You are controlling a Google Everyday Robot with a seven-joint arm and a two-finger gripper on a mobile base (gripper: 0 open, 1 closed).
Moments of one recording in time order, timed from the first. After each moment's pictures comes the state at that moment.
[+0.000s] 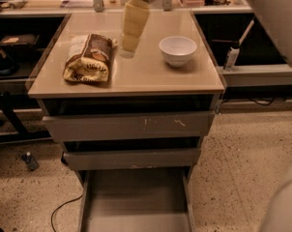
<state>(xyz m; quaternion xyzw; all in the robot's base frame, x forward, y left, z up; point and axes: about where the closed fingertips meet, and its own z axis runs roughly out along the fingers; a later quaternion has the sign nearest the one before) 0.594 0.025 1.015 -0.69 0.69 0.01 0.22</state>
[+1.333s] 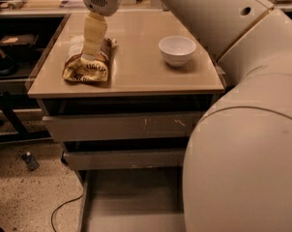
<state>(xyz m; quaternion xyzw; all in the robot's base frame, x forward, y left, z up) 0.653 0.111 0.971 -0.65 0.73 0.01 0.21</state>
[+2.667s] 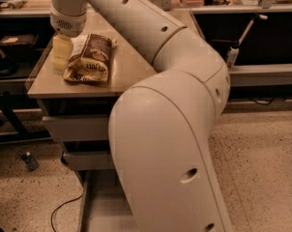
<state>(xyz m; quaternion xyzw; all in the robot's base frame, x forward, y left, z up) 0.693 0.218 0.895 -0.68 0.70 0.07 0.19</state>
